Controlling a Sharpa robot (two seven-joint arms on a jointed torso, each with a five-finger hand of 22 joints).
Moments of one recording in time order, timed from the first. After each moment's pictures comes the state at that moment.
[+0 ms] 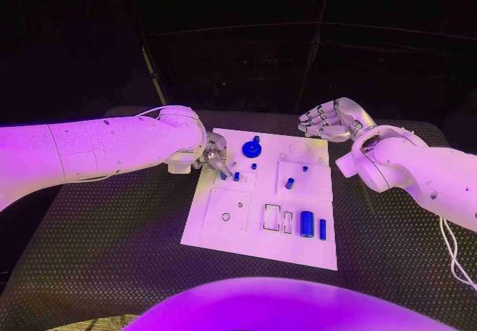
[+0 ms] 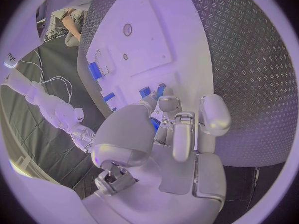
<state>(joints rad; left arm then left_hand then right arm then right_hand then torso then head) 1.35 -0.71 -0.24 1.38 -1.09 0.25 -0.48 1.22 0.12 0.22 0.04 0.06 0.82 0.05 0.77 0.57 1.24 -0.02 1.06 0.90 1.47 -0.07 1.57 1.31 0.10 1.34 0.04 1.27 1.14 1.13 -0.72 0.06 1.40 -0.86 -0.44 0.03 1.40 -0.11 0.23 0.16 0.37 0.88 0.22 0.24 0.07 1.00 0.14 0.38 0.08 1.15 0.10 0.17 0.31 0.18 0.85 0.22 0.40 0.09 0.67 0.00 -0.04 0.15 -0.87</state>
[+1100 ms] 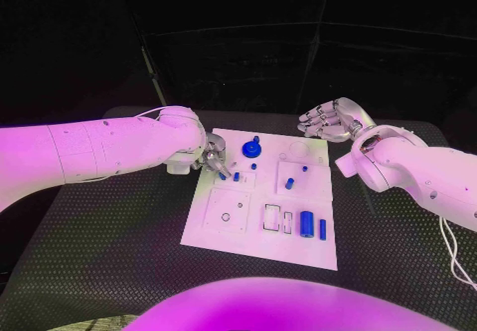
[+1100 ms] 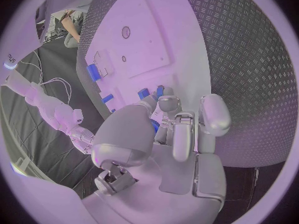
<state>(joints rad) 1.35 -0.71 -0.23 1.38 -1.10 0.27 -0.48 1.22 0.11 0.23 0.04 0.06 0.82 0.06 0.77 0.57 1.24 -0.02 1.06 0.90 1.47 -0.07 1.57 1.31 0.10 1.34 0.04 1.27 1.14 1.13 -0.72 0.06 1.40 -0.86 -0.43 0.03 1.40 -0.11 0.23 0.16 0.37 0.88 0.22 0.24 0.07 1.00 0.14 0.38 0.08 1.15 0.10 0.17 0.31 0.18 0.85 0.22 0.40 0.09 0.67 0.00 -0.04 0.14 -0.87</state>
